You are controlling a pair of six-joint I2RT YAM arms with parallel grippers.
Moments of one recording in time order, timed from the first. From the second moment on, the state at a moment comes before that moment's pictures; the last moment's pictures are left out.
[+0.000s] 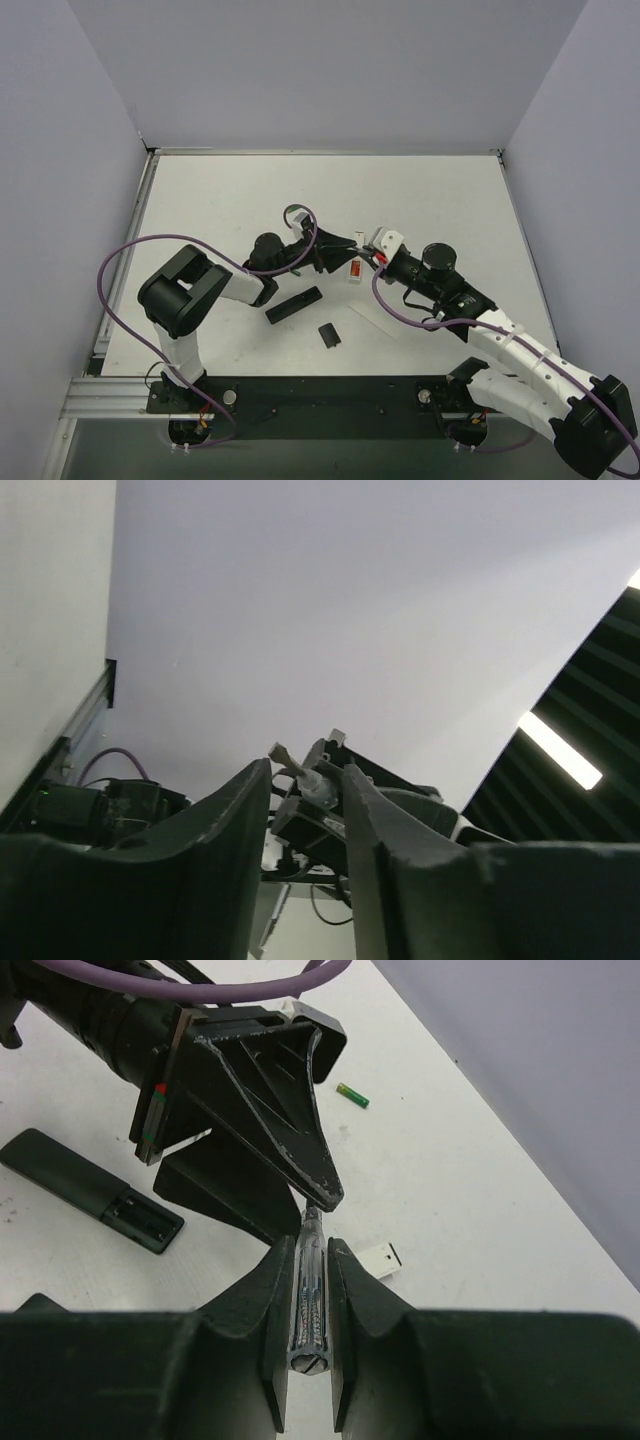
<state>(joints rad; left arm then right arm) -0.66 1.85 0.70 1.26 0.55 -2.01 0.61 0.90 0.52 0.22 -0.28 -0.41</state>
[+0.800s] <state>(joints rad) -0.49 1.87 0.93 0.43 0.61 -1.23 0.43 1.14 0.91 -0.46 -0.38 -0.65</state>
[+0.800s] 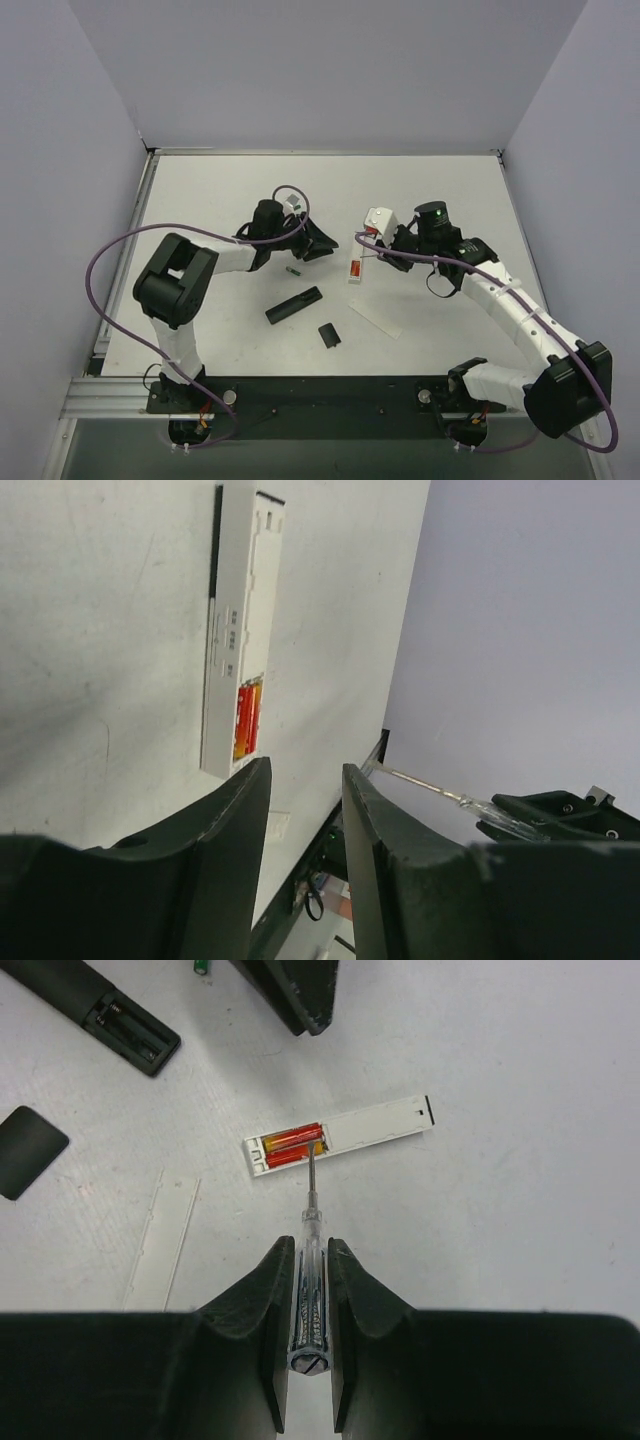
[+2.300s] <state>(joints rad) -0.53 2.21 1.13 0.49 0.72 -1.22 0.49 1.42 0.94 -0.45 -0.34 -0.78</state>
